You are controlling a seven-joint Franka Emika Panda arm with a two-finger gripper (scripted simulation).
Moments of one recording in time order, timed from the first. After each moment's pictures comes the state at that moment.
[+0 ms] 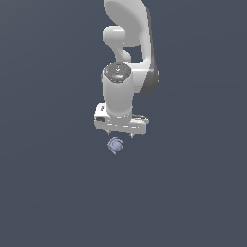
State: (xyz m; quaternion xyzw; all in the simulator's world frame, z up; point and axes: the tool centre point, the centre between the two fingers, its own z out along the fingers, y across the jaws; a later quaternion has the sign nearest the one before) arm 0.003 -0.013 0.158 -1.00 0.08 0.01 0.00
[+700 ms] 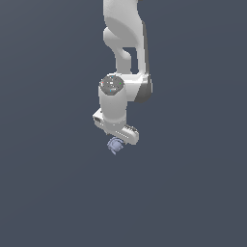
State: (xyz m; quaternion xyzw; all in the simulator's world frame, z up) arm -0.006 -0.031 0.114 -0.96 0.27 0.00 0.00
